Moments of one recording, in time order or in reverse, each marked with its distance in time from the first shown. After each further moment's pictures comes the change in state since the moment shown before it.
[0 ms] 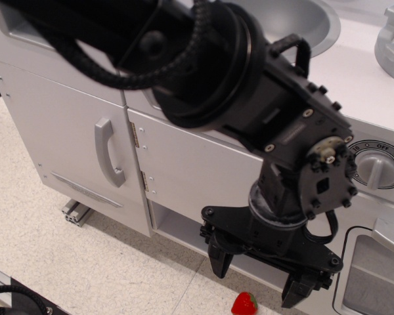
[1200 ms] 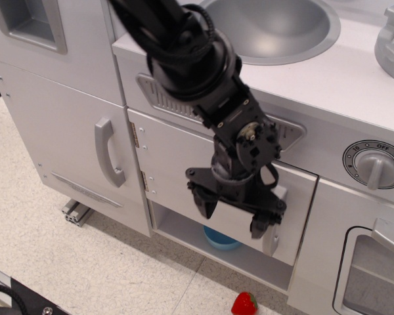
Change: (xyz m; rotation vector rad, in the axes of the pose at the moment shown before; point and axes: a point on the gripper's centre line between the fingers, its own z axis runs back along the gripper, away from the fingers) arm 0.087 0.045 -0.067 -0.043 -0.179 -0.031
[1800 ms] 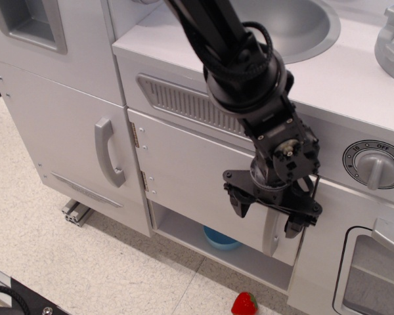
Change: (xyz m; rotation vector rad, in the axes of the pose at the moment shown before) arm 0.017 -0.025 -0.018 -0.003 -0.050 -0.006
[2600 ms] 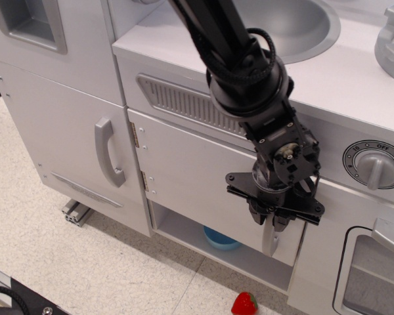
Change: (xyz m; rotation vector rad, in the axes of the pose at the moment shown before) arm -0.001 -0.010 -0.005 -0.035 -0.007 0.000
